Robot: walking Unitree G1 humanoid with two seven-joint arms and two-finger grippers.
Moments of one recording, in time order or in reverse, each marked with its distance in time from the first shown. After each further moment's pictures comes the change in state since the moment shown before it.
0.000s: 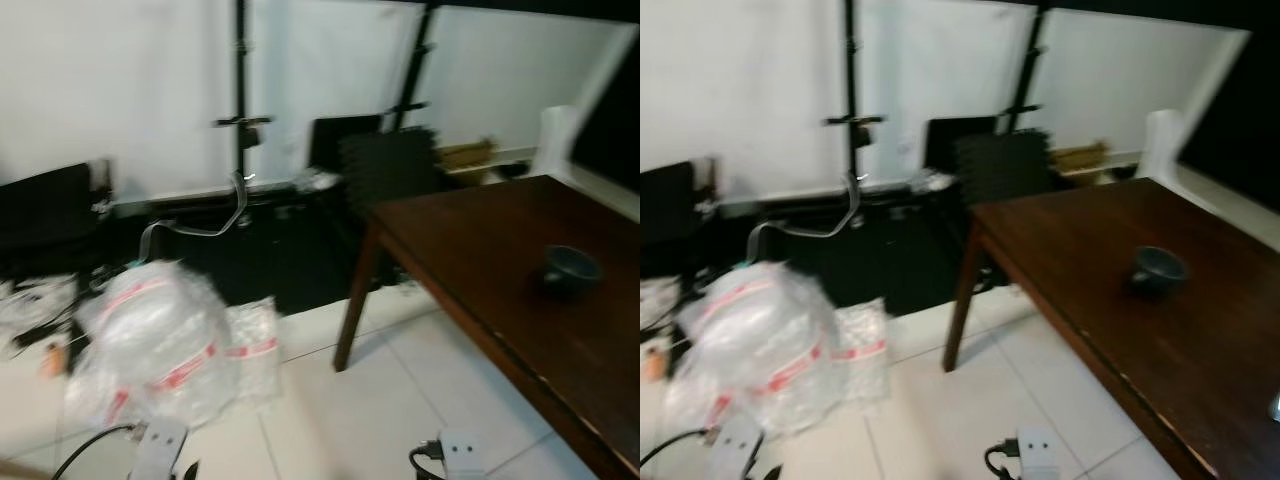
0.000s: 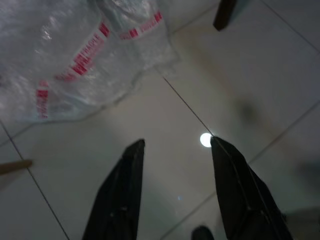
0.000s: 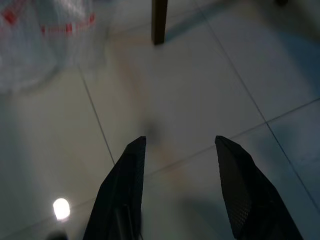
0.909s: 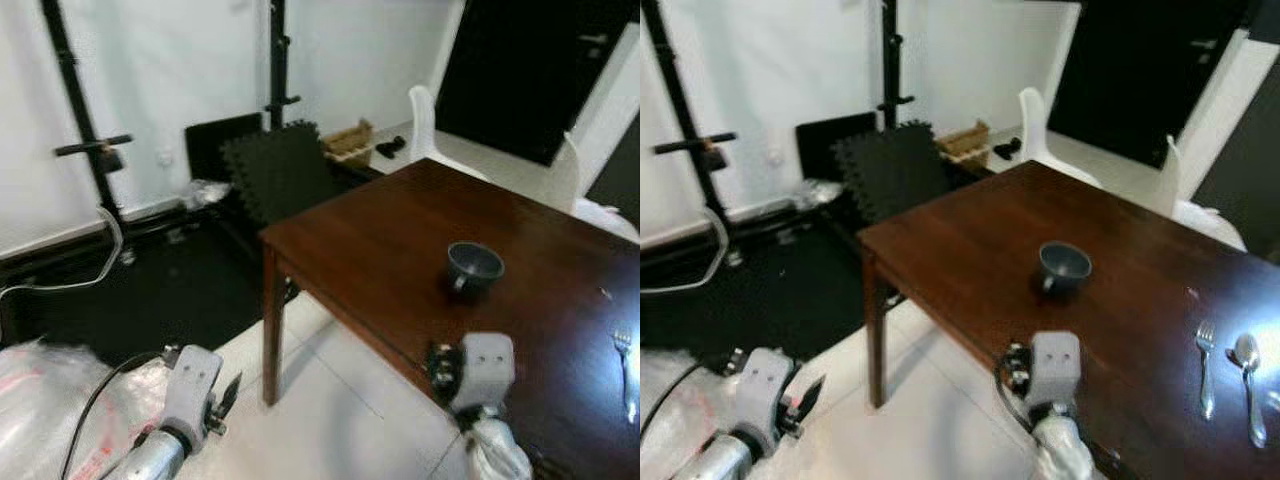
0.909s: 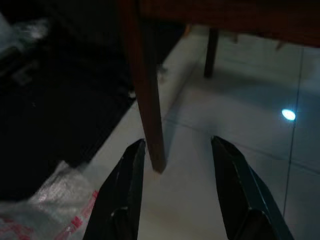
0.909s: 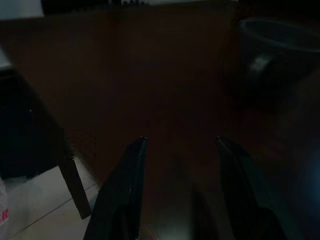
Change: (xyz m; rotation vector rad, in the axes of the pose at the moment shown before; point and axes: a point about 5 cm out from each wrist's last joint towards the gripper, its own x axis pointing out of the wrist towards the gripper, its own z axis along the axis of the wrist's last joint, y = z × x) left arm 0.008 -0.028 0.103 0.101 -0.393 -0.131; right arm -0.006 0.004 0.127 -0.030 -0.552 -0.017
